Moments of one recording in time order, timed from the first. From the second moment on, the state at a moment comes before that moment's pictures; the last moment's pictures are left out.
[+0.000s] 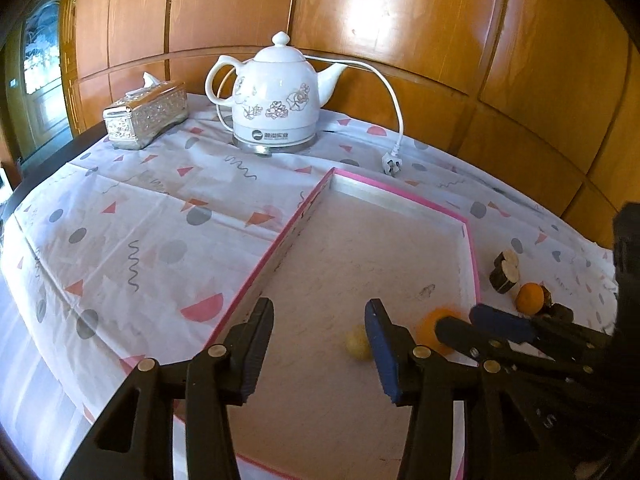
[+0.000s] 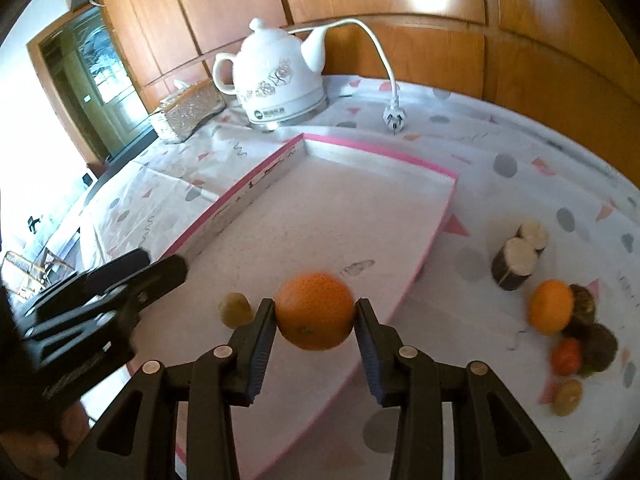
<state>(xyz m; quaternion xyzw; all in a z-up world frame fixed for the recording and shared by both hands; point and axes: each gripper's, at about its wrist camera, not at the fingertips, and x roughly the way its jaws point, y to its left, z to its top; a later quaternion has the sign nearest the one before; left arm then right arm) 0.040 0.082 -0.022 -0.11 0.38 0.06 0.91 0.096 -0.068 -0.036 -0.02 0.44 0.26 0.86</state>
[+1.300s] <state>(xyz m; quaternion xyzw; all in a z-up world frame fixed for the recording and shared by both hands) 0.028 0.017 -0.028 -0.08 0.40 -0.04 0.91 0.087 -0.260 -0.047 0.07 0.41 0.01 0.91</state>
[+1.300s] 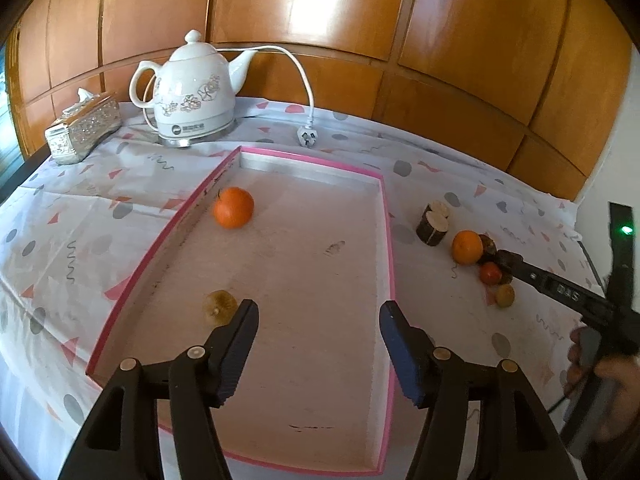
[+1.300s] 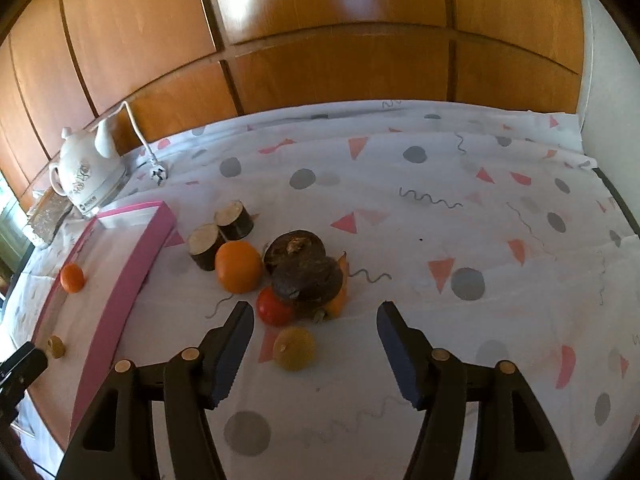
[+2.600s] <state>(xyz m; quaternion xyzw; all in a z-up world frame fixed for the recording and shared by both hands) 0.046 -0.025 -0.030 -0.03 0.41 -0.07 0.91 0.082 -0.322 -0.077 0.11 0.43 -0.05 0.90</state>
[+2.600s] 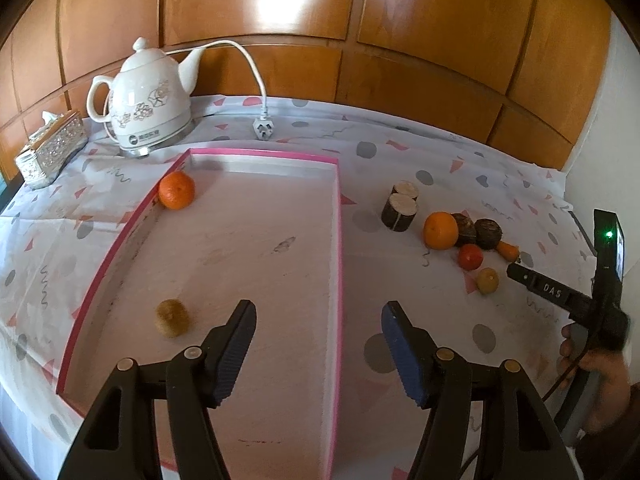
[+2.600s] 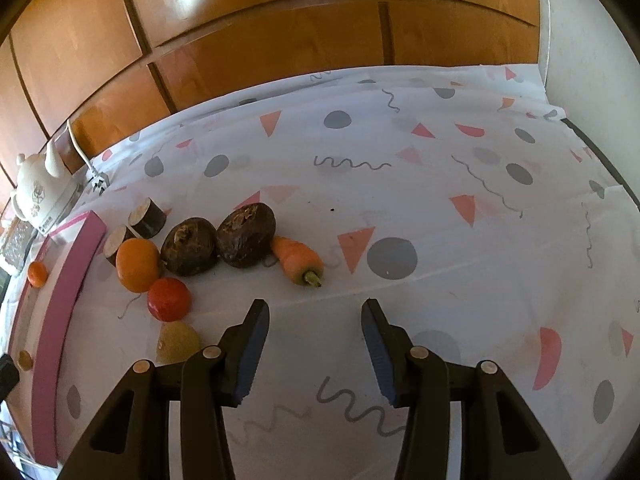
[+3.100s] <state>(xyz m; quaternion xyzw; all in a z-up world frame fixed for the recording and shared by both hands) 0.072 -0.058 -0.030 -0.02 0.42 -0.09 0.90 0.060 -0.290 -0.066 0.12 0.41 0.06 0.90</state>
